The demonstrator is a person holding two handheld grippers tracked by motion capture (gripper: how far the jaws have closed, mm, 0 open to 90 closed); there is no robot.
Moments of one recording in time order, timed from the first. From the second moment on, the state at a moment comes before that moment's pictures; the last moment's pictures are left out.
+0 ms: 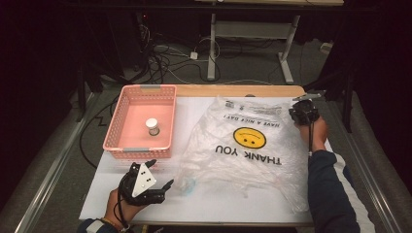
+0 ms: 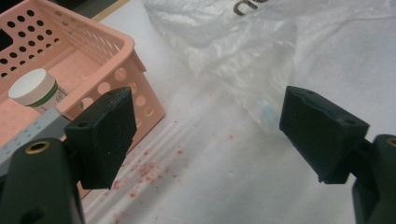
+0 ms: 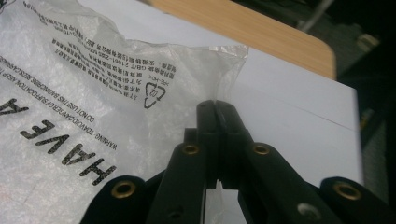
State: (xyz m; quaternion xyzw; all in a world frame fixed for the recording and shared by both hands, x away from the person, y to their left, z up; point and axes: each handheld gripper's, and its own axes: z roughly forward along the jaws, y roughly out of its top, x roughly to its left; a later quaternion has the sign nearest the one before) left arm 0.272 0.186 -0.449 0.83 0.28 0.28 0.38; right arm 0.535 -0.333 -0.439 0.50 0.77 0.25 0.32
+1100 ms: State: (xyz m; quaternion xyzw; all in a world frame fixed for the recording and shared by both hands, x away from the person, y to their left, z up) left arm 0.275 0.185 -0.450 0.84 0.29 0.29 0.35; right arm 0.410 -0.371 -0.407 0.46 0.77 0.29 0.34
